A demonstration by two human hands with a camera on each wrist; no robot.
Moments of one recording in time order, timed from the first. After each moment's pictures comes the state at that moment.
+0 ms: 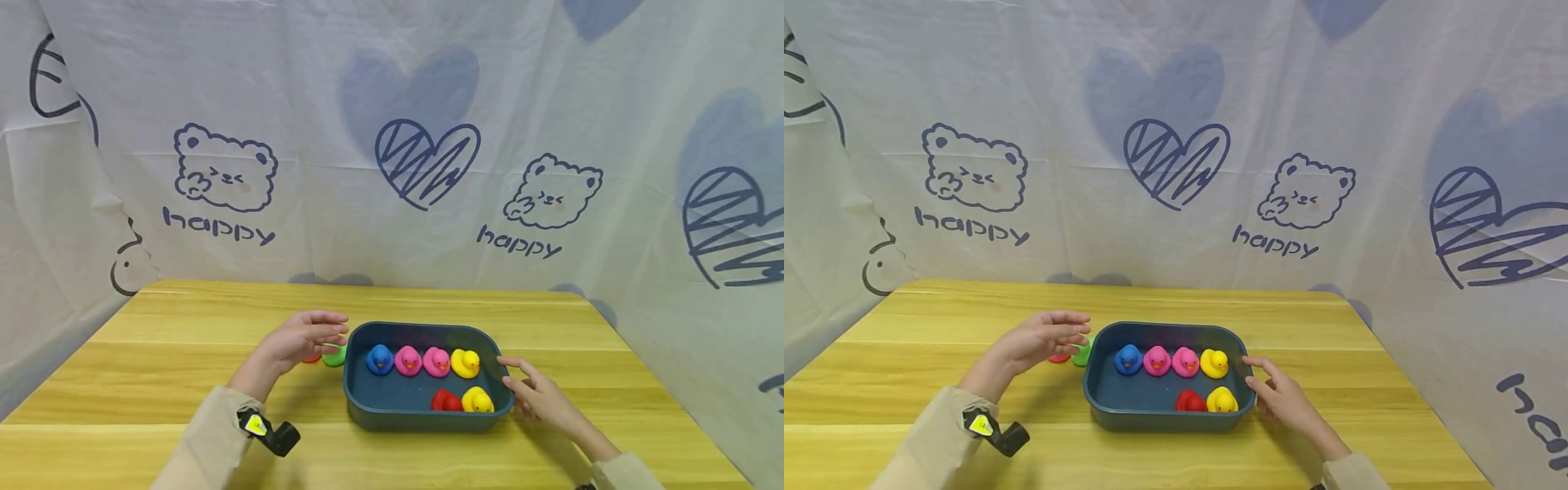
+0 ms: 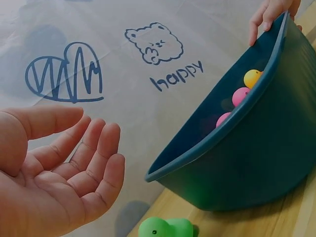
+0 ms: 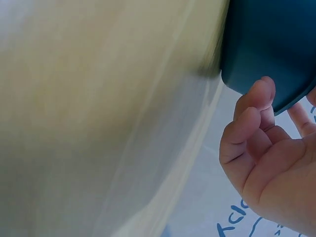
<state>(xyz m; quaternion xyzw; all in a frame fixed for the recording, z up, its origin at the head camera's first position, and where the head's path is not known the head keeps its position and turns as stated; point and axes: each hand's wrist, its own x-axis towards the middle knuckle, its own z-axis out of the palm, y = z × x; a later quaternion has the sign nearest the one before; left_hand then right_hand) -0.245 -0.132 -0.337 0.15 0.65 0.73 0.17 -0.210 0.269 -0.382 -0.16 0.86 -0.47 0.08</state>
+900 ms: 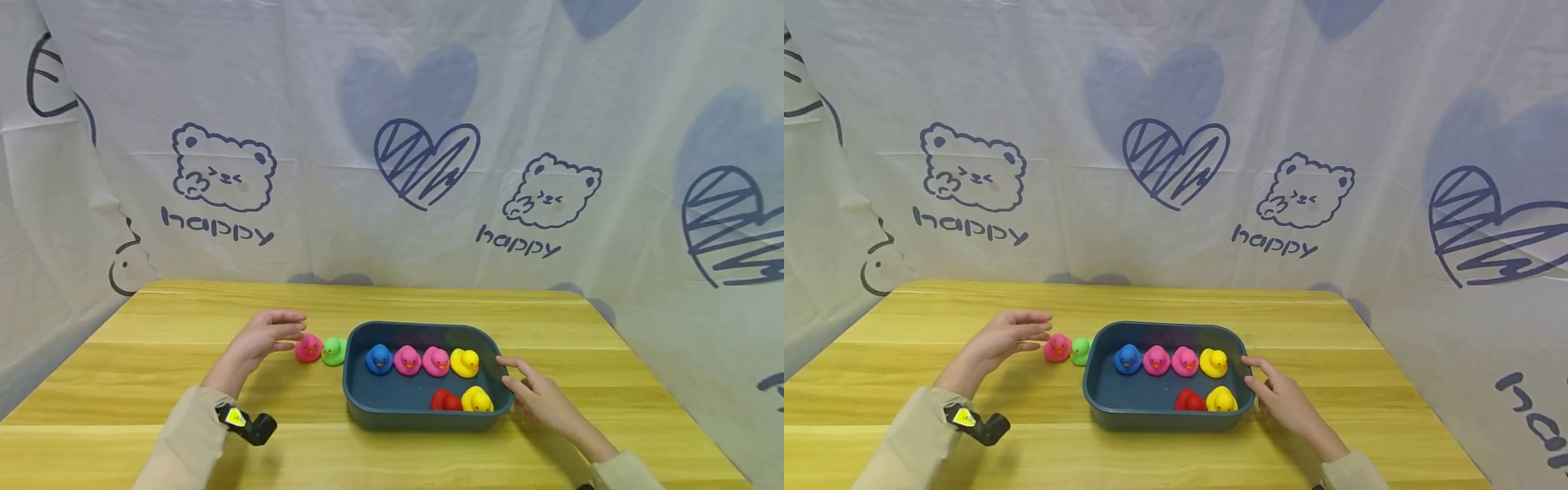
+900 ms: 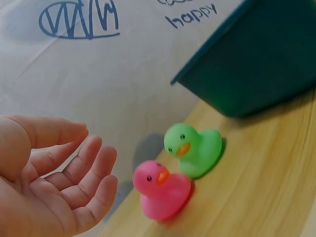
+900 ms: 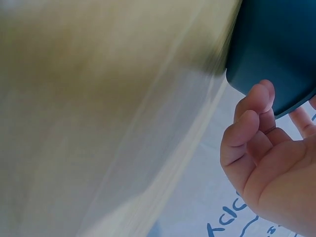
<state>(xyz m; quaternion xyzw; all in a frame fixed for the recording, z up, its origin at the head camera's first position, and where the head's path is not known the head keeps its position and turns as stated) -0.255 -0.178 -0.354 0.07 0.75 0.66 0.06 -0.209 0.266 -0.383 -0.16 0.89 -0.42 0.03</state>
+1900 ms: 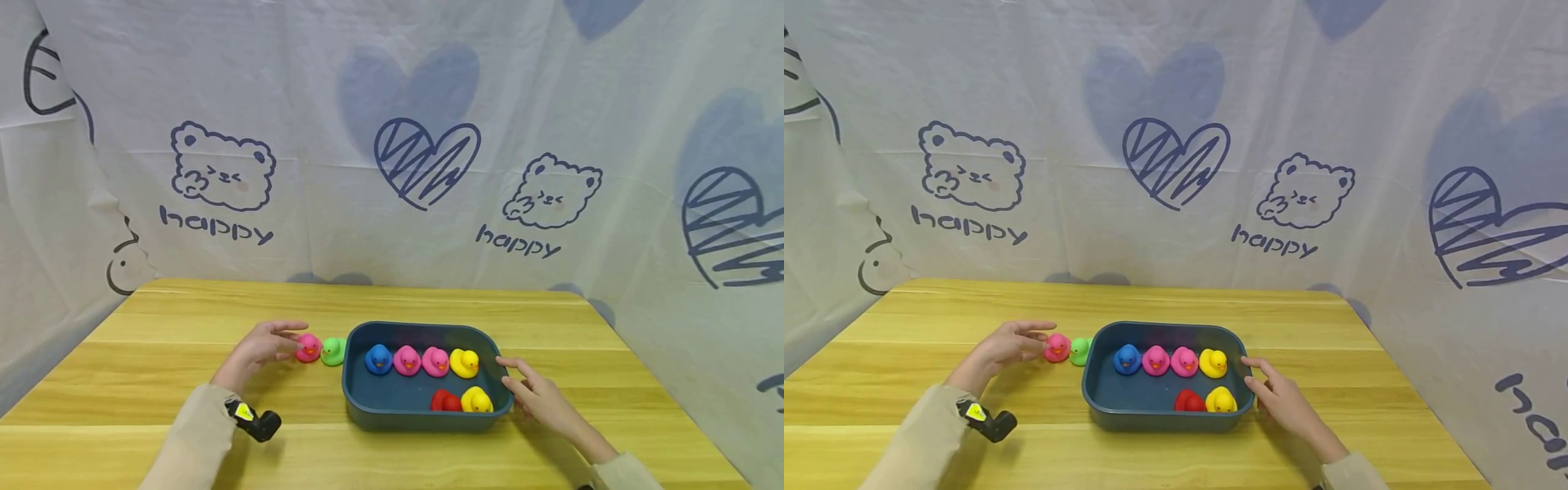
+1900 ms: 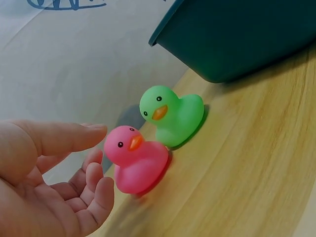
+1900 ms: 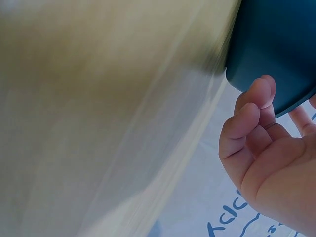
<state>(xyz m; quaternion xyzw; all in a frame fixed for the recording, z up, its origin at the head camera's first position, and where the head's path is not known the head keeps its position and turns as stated) -0.267 -0.180 -0.378 0.01 0.76 0.64 0.10 -0.209 0.266 -0.384 -0.15 0.89 -0.43 0.04</state>
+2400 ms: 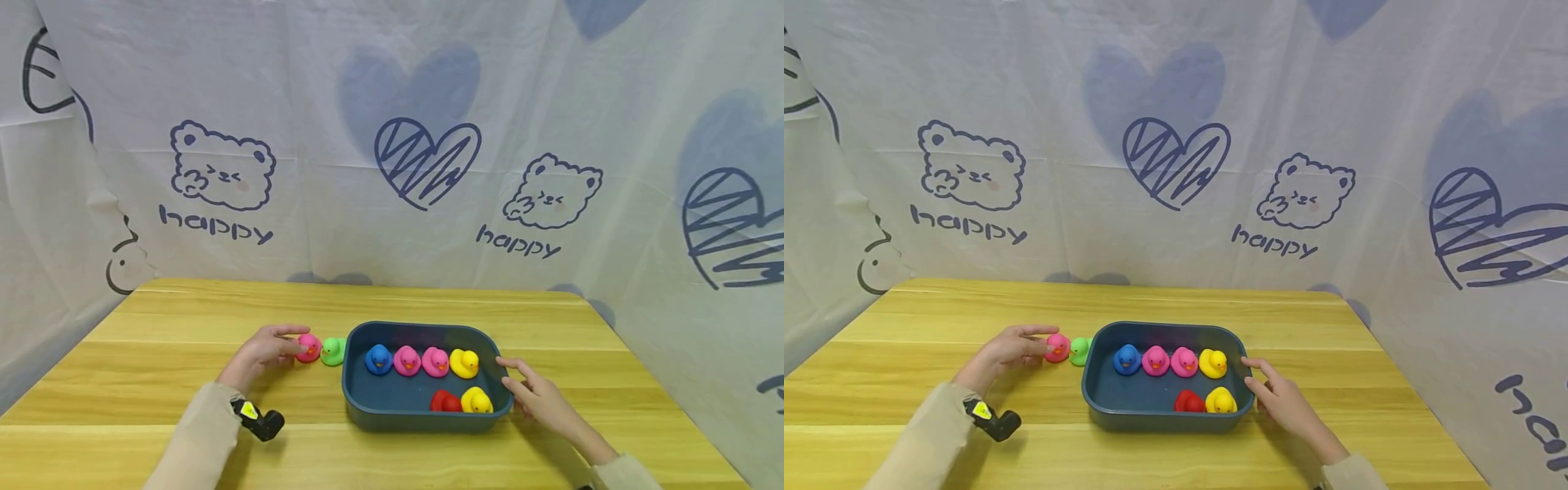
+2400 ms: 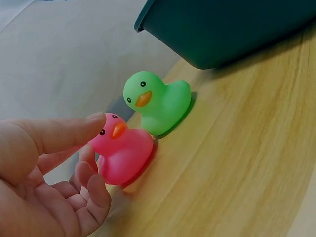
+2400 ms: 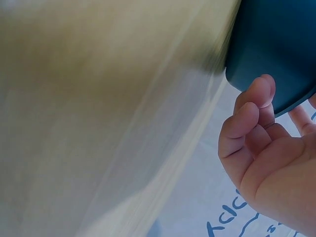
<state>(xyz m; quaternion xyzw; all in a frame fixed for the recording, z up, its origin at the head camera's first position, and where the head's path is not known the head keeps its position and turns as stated) -0.275 -0.178 -0.389 -0.02 0.76 0.64 0.12 -0.209 0.266 -0.385 -0.15 0.89 -0.43 0.04</state>
